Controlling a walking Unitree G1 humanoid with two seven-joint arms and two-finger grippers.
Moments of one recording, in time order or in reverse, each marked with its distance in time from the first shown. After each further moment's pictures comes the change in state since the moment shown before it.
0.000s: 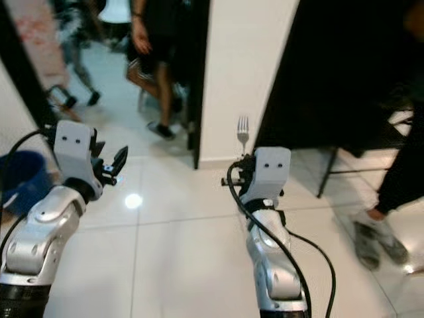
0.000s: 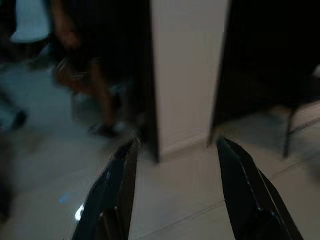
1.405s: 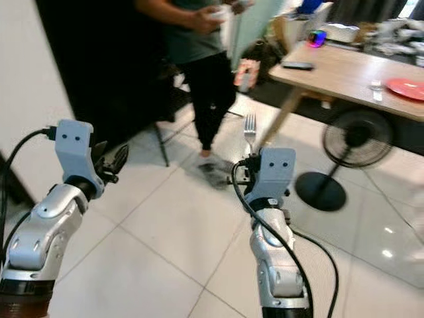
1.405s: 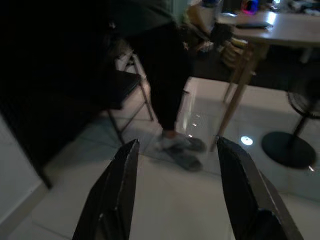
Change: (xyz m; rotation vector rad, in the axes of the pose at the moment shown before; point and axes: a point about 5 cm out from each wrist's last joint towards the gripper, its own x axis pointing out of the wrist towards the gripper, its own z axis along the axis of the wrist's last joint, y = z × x) left arm 0.002 0.009 -0.005 -0.038 0.029 0.060; right arm 0.001 0.008 -0.004 0.017 0.012 0.023
